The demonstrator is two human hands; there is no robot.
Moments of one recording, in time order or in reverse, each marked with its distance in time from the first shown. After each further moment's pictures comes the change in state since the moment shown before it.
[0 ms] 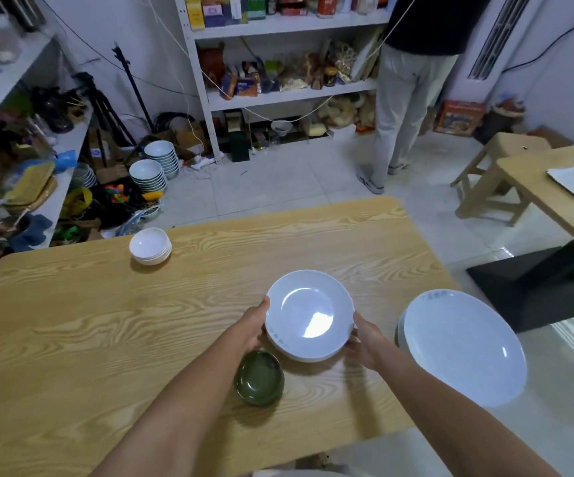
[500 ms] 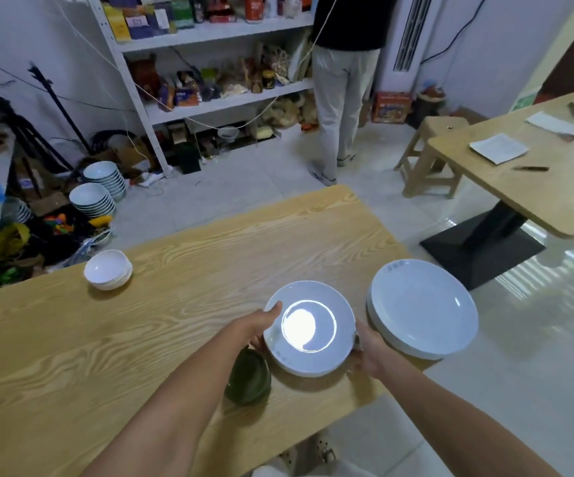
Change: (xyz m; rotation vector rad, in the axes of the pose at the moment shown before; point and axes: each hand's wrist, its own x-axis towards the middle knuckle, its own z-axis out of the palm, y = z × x) left_hand -0.014 0.004 0.033 0.812 -0.170 -0.065; right_hand -0.048 0.042 -0.035 0.133 0.116 -0.001
